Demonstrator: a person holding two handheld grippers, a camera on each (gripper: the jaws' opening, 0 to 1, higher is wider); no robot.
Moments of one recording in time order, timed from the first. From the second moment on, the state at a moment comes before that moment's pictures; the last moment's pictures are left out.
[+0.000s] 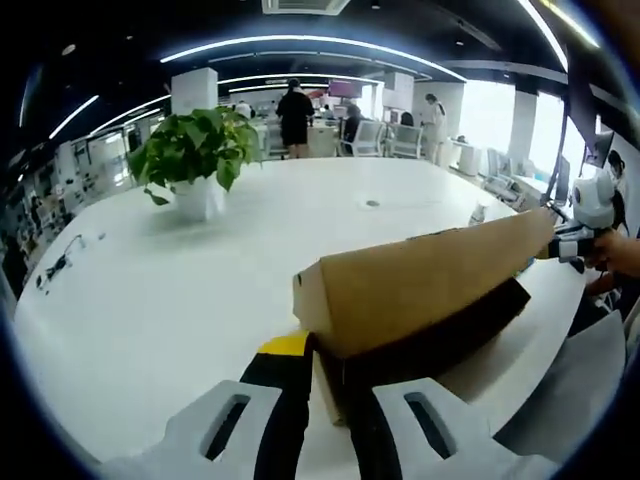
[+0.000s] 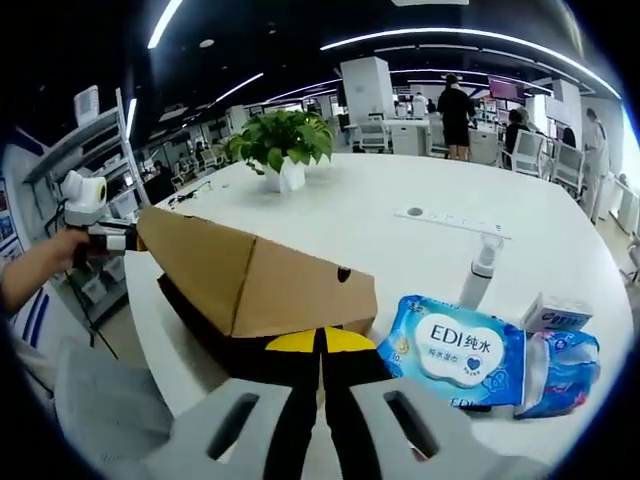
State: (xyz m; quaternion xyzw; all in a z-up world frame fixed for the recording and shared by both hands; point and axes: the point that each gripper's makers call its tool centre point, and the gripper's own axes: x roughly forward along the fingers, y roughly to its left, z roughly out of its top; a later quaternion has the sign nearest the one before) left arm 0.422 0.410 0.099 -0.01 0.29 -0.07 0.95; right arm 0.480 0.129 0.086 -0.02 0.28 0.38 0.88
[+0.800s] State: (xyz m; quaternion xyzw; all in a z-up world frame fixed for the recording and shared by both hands) left arm 0.407 0.403 0.070 0.00 0.32 -0.10 0.94; right arm 0.451 0.131 0.077 -0.04 0.26 0.43 0.86
